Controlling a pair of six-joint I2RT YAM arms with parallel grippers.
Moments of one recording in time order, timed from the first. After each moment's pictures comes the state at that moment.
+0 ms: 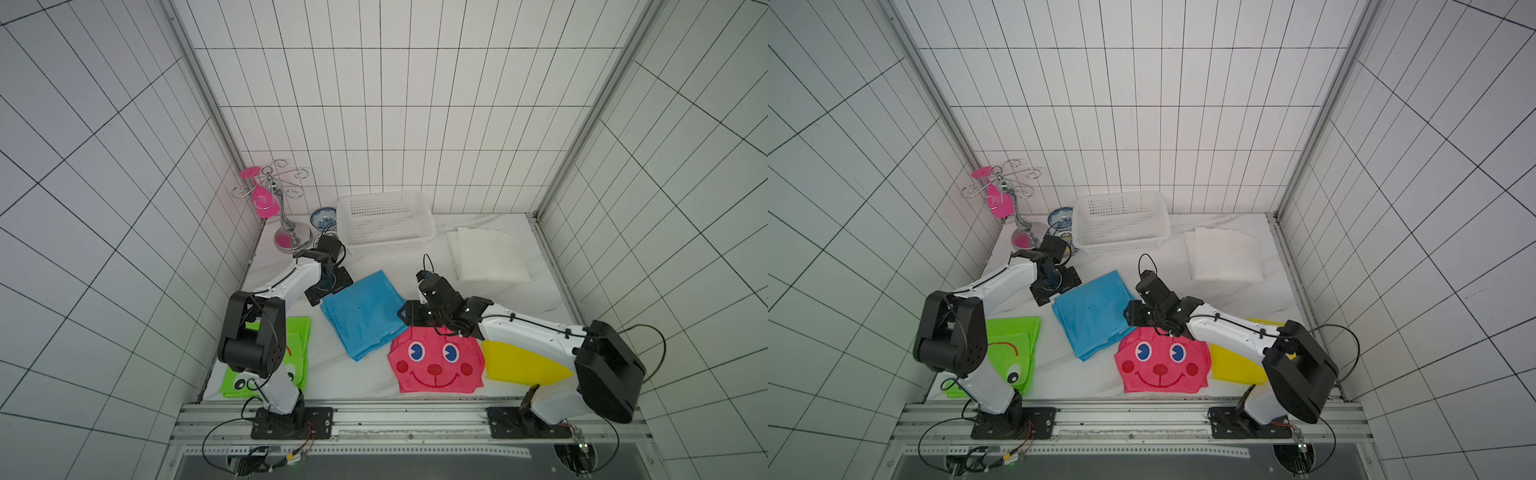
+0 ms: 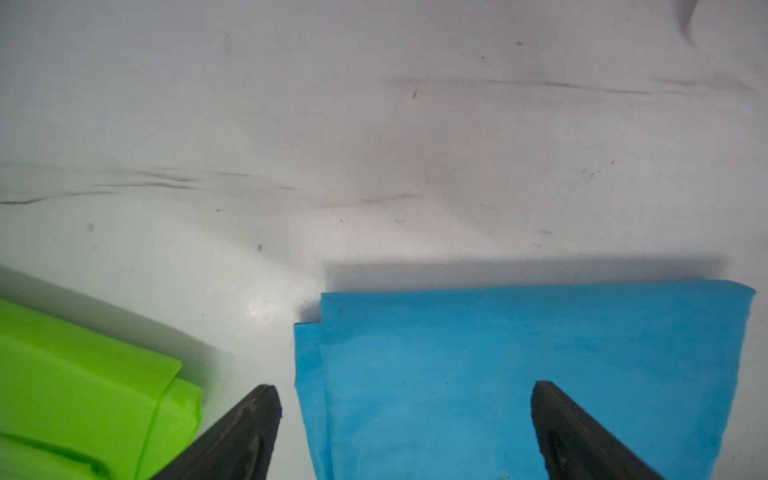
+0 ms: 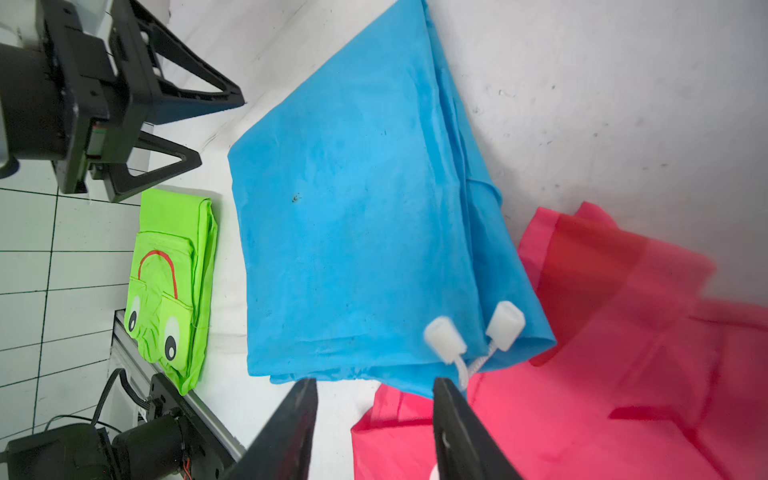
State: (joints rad) left arm -0.21 1.66 1.20 -0.84 -0.07 -0.77; right arm 0.95 1.46 0.92 -0.27 -0.08 0.73
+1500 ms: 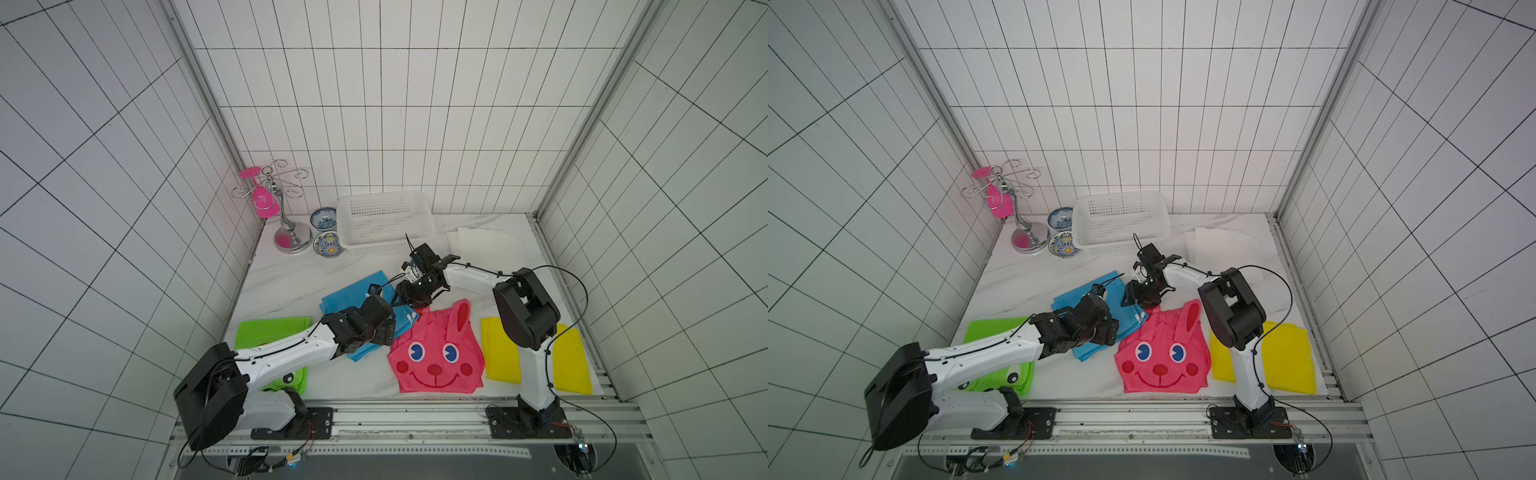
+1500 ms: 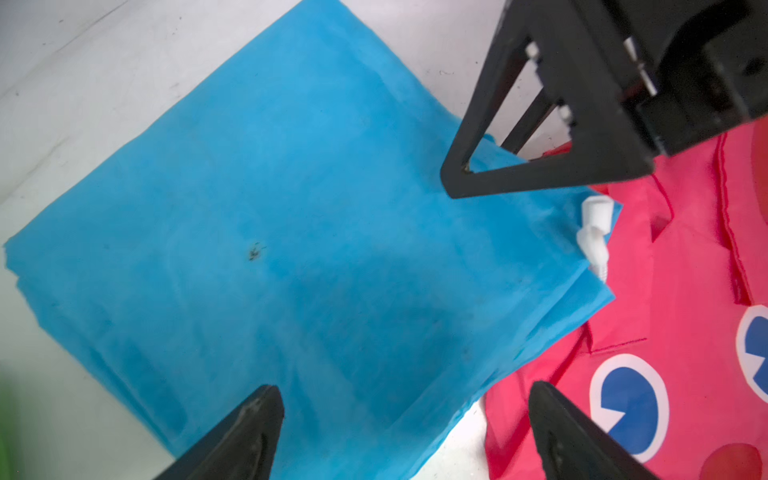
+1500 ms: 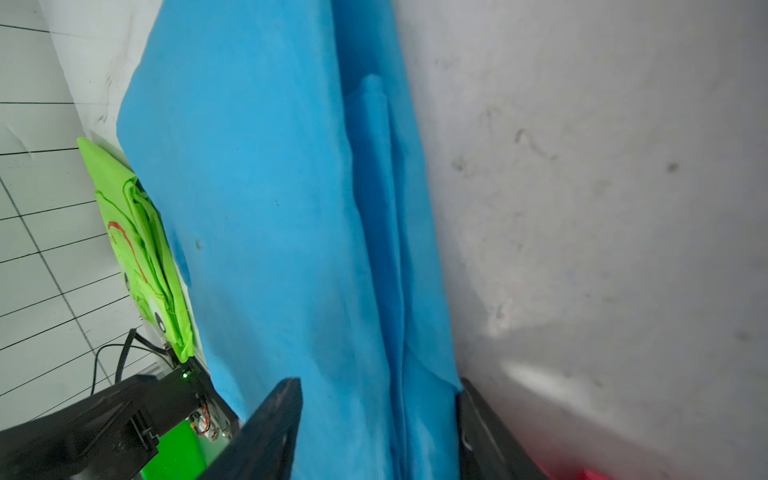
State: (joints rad) left arm -0.86 1.31 0.74 -0.44 -0.24 -0.54; right arm 0.71 2.07 1.42 -0.58 -0.60 0.49
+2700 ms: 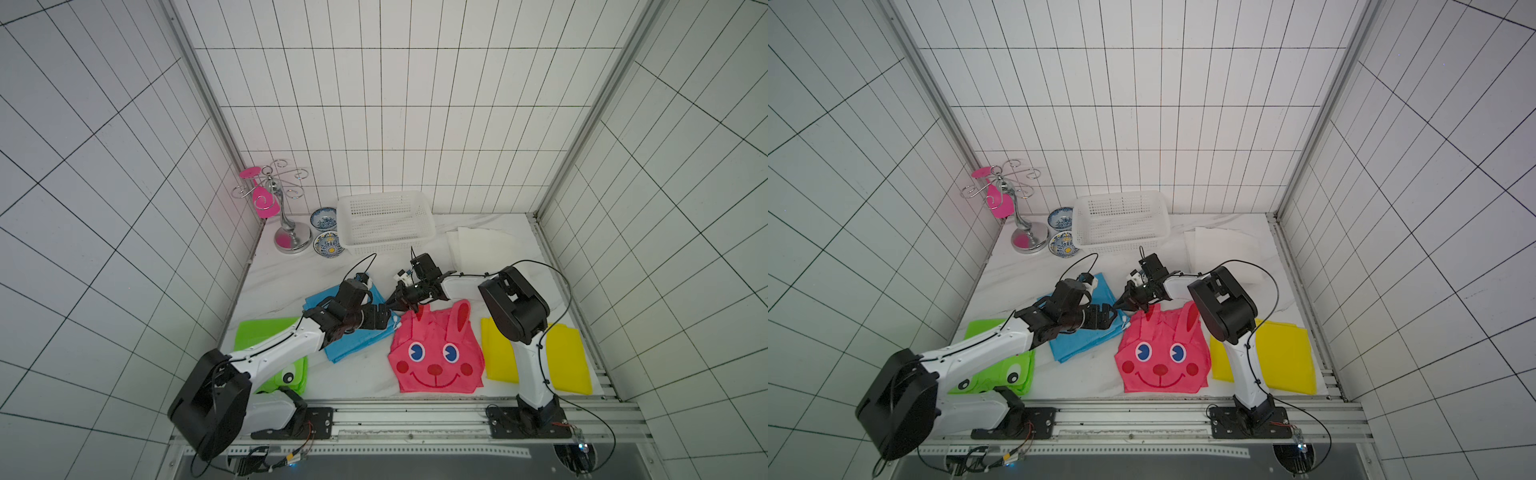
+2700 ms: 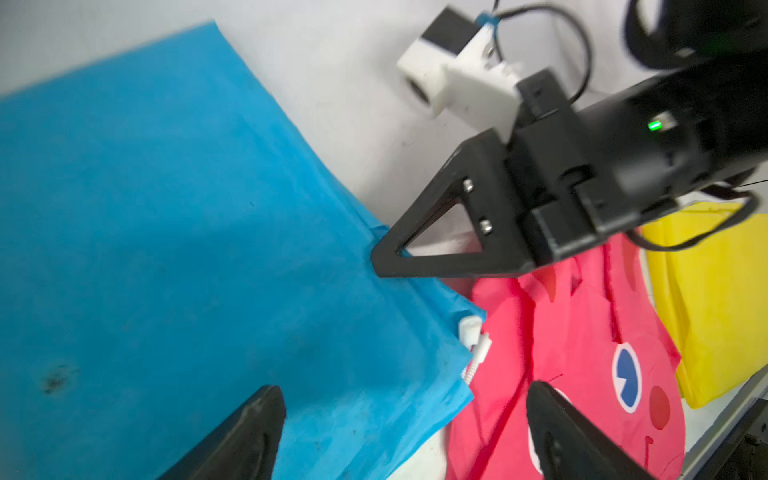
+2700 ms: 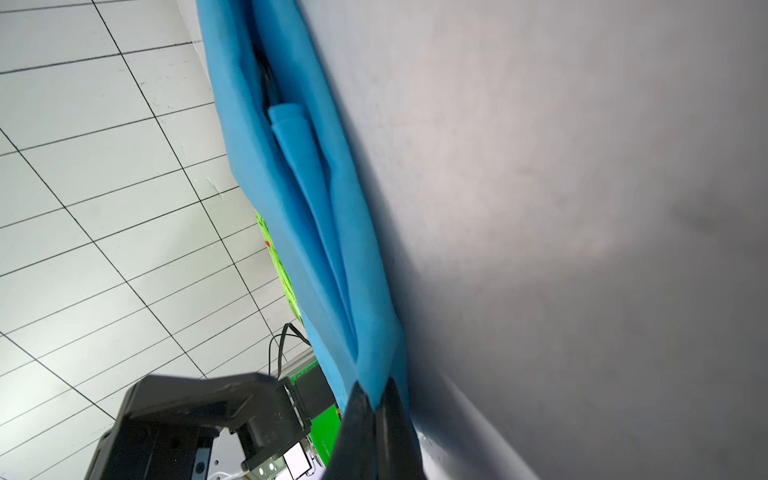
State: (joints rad) left arm -0.64 1.21 0.66 -0.23 0.09 -0.51; right arm 0.70 2.12 1.24 -0.02 -0.89 0.99
